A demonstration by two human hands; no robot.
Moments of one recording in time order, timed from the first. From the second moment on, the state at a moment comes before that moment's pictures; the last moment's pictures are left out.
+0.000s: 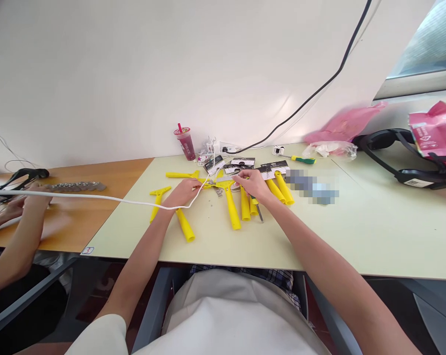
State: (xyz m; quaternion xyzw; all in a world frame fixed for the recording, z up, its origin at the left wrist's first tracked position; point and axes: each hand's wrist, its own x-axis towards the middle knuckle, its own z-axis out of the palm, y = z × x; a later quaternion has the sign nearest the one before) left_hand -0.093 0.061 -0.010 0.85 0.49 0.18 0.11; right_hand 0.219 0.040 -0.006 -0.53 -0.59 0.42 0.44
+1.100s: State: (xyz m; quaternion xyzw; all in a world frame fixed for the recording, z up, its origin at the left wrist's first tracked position) left_hand -0.038 0.054 -0.028 0.32 0.36 0.45 0.75; right_hand 0.209 0.036 -0.007 -0.50 -0.58 0.49 0.42
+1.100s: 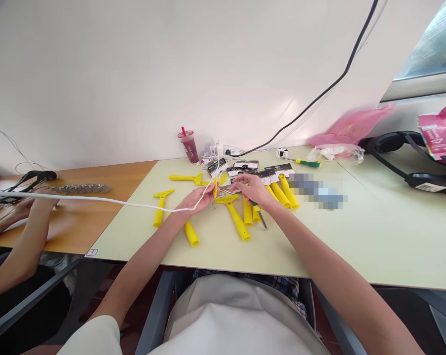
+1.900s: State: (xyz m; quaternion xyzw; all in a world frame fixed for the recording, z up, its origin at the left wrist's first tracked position) left_hand -0.017 0.025 -0.024 0.58 0.41 0.38 0.60; right_hand 0.193 0.018 -0.005 -0.50 -0.63 0.43 0.42
